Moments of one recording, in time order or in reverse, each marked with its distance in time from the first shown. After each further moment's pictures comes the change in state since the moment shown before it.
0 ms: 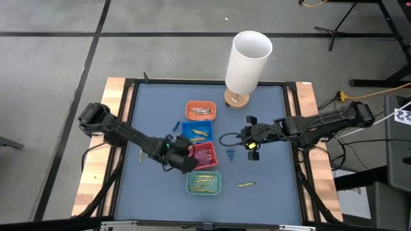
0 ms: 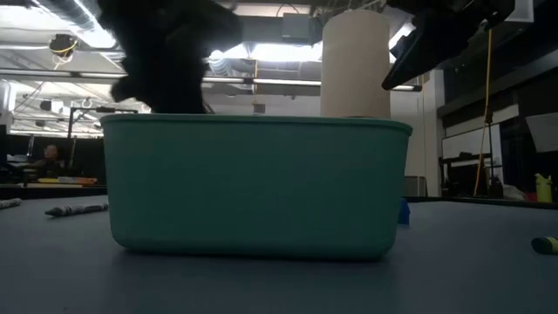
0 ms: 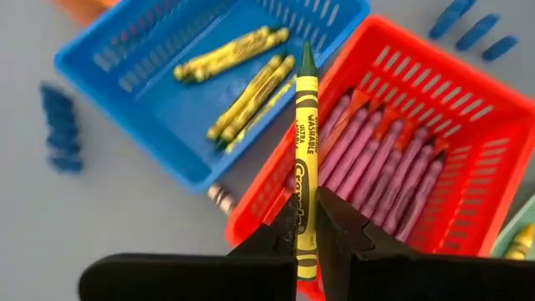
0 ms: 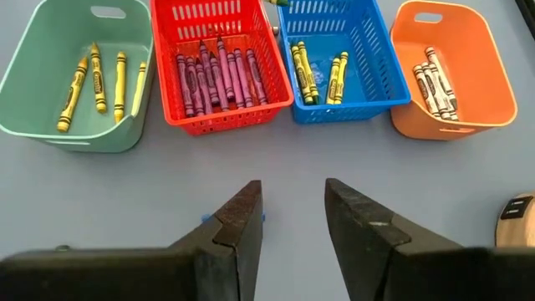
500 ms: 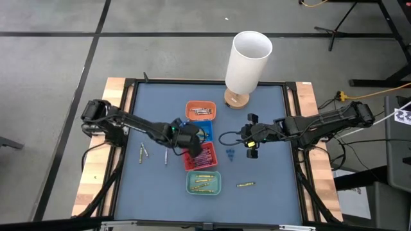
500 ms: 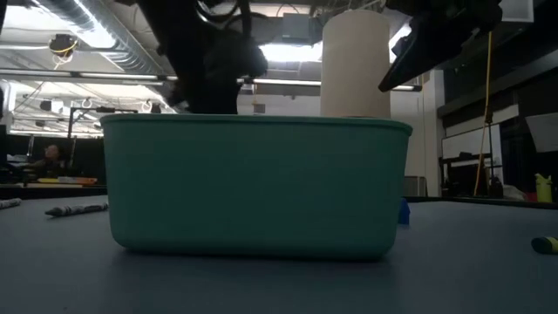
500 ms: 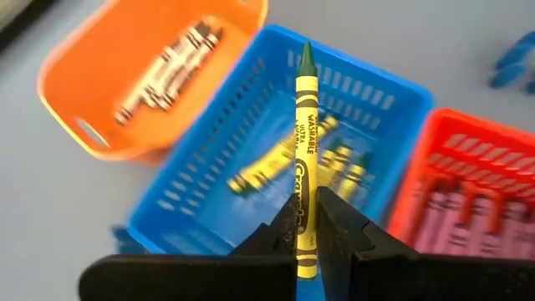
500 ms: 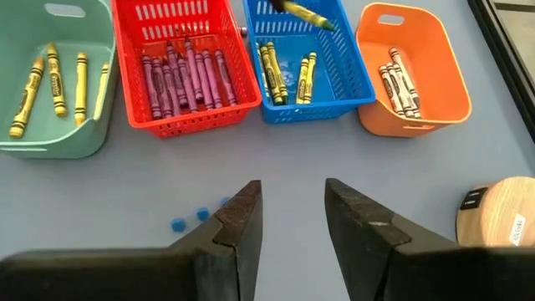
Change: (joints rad) left arm 0.208 0.000 0.000 0.106 0.001 0.442; right arm 0.000 0.000 0.000 -0.005 0.085 -0.003
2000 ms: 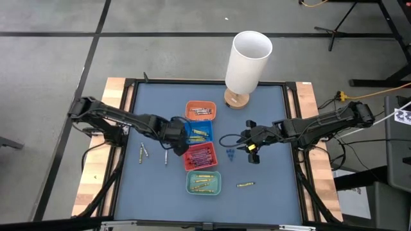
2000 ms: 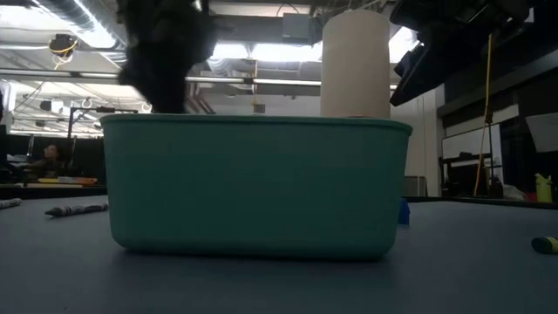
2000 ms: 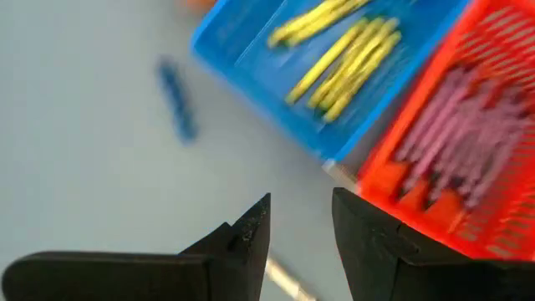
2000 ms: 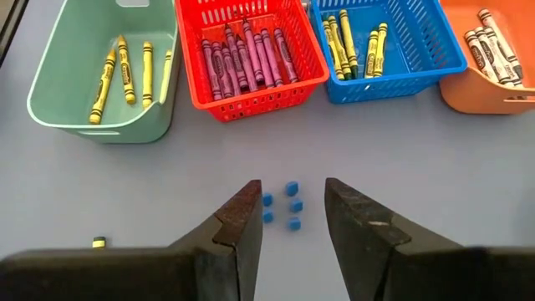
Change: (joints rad) left arm 0.016 -0.185 0.001 -0.367 0.269 -0.228; right arm 0.001 0.002 -0.081 0.085 -0.174 0.082
